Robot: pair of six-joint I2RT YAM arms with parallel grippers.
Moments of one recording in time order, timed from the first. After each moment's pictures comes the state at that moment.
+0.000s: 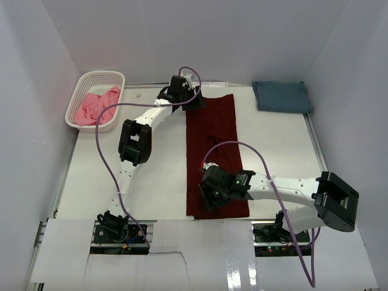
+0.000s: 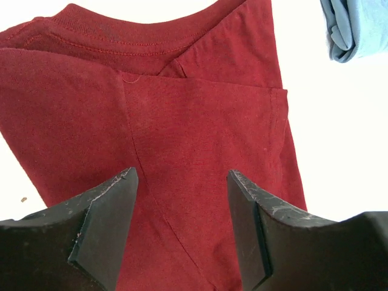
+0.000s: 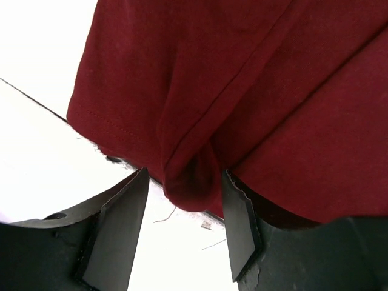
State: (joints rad) left arm -0.40 2.50 2.18 -0.30 0.34 -0.42; right arm 1.16 1.34 0.75 -0.50 -0.01 0.65
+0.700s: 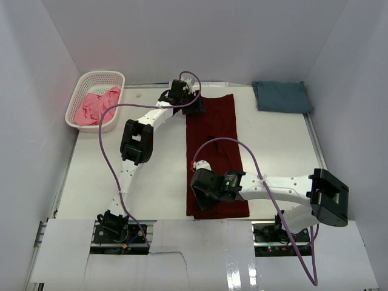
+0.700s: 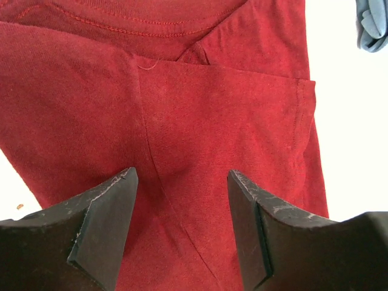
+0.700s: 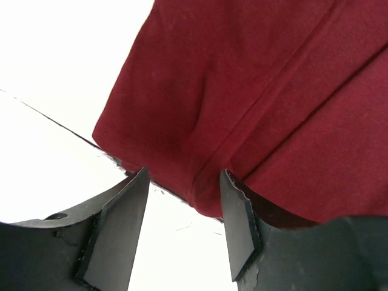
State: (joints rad) left arm -0.40 2.55 2.18 -0.29 0.35 -0.42; right arm 1.28 1.43 0.91 -0.59 0.16 0.67
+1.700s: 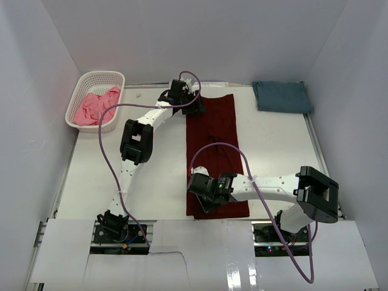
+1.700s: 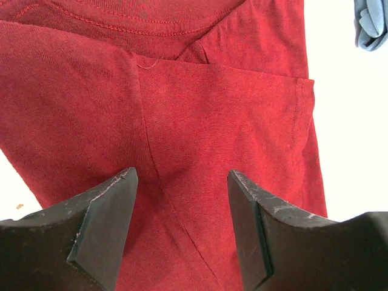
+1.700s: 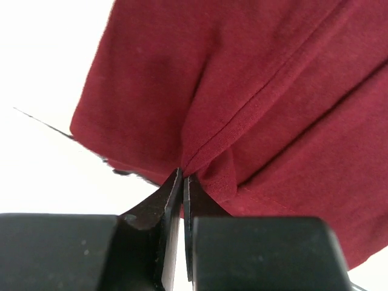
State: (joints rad) left arm -0.39 2.55 2.18 -0.29 0.36 -0.42; right arm 1.30 1.52 0.91 -0.62 0.13 0.70
